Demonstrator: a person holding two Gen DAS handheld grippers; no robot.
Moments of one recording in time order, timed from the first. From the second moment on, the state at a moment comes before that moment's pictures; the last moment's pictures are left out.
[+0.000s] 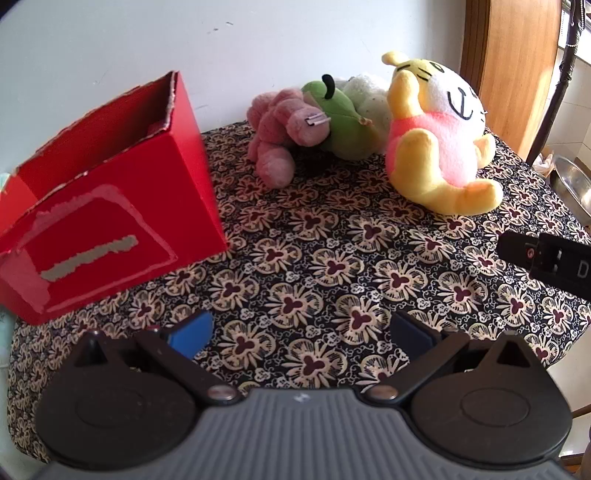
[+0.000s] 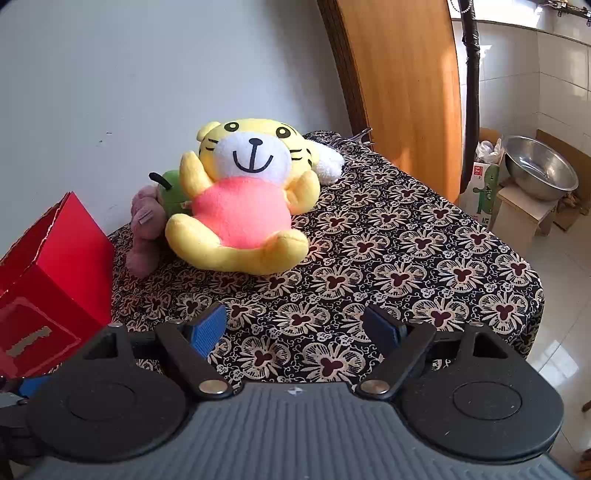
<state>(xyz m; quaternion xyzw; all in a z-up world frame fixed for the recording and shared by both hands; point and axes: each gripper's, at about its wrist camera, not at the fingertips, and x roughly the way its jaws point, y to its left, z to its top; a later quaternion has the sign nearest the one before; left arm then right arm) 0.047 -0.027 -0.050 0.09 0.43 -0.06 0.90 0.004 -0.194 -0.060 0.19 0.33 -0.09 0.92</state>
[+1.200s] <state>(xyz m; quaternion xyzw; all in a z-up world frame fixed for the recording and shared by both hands) 0.167 -0.088 -0.050 0.02 0.38 -0.27 0.88 0.141 -0.275 -0.095 0.39 0.31 0.06 0.86</state>
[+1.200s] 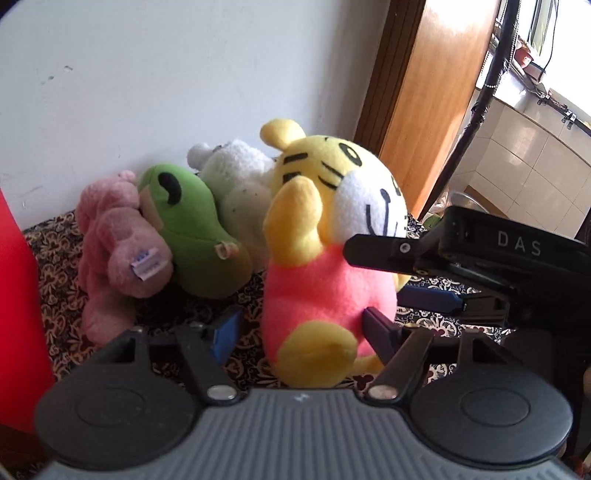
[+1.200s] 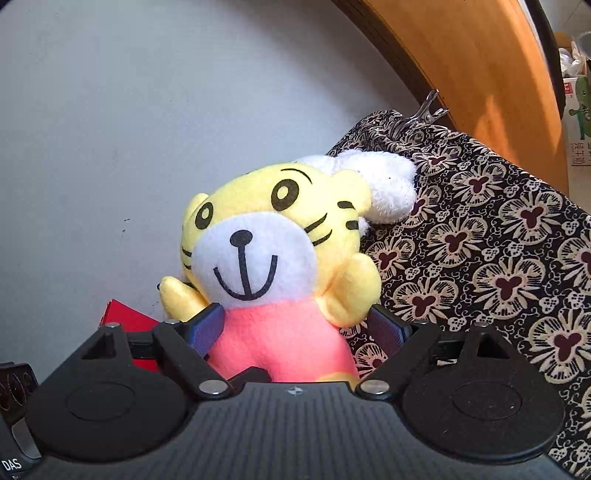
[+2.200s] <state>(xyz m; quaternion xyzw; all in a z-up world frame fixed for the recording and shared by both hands) 0.082 0.024 0.049 -0.03 0.25 -0.21 0.94 0.101 -0.152 0.024 0.29 0.20 0.23 0.91</state>
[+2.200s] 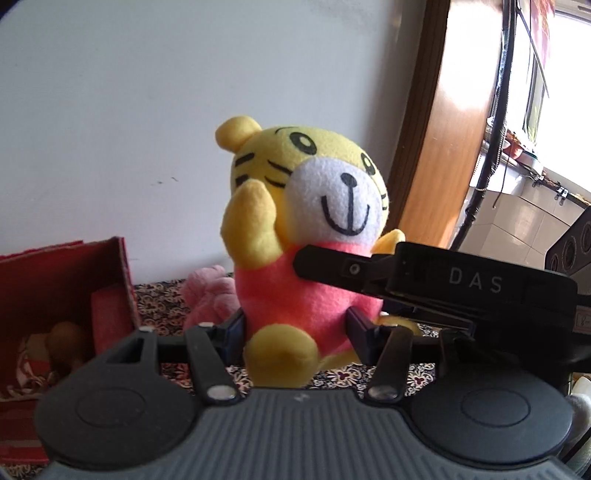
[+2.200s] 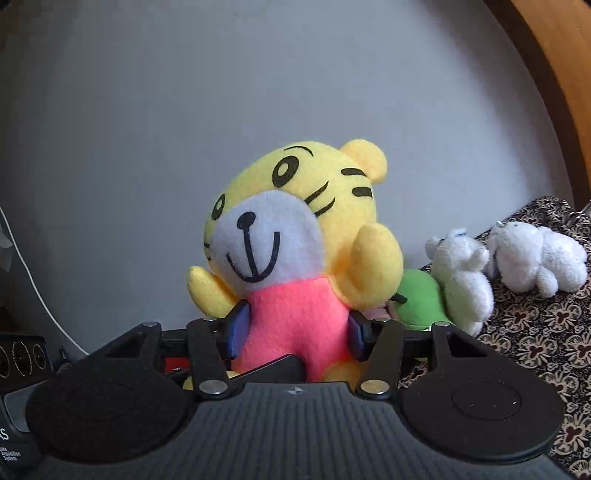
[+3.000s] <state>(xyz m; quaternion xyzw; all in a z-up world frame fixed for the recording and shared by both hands) 0.106 0.230 0.056 -0.02 0.32 0.05 0.95 0.210 0.104 0.001 0.35 0.43 0.39 0.74</state>
